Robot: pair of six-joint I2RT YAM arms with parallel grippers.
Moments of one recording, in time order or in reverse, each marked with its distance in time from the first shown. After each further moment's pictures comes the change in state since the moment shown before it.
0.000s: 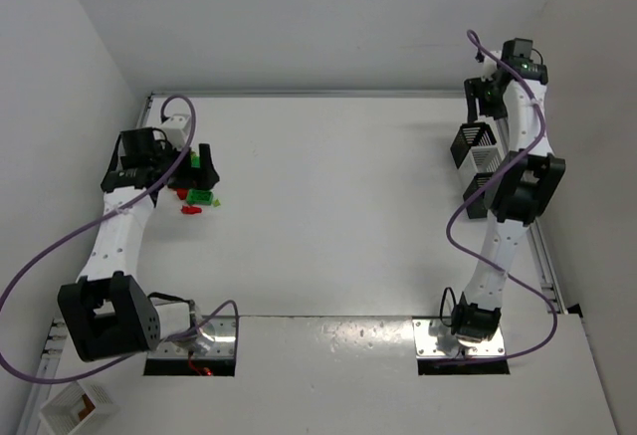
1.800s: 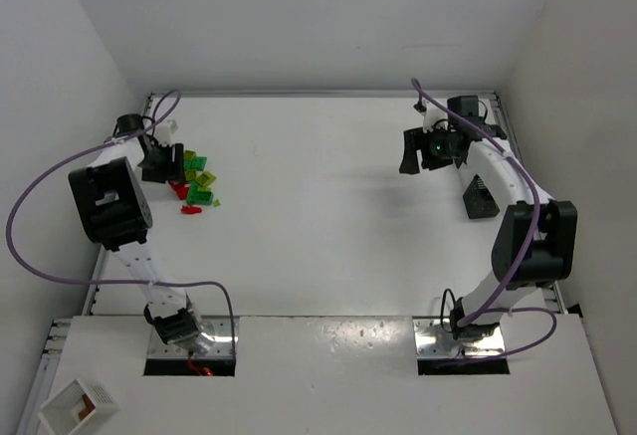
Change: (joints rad) left arm 0.178 0.753 0.414 -0.045 -0.150 0.186; right arm 0.273 -0.634 -1.003 0.389 -0.362 0.146
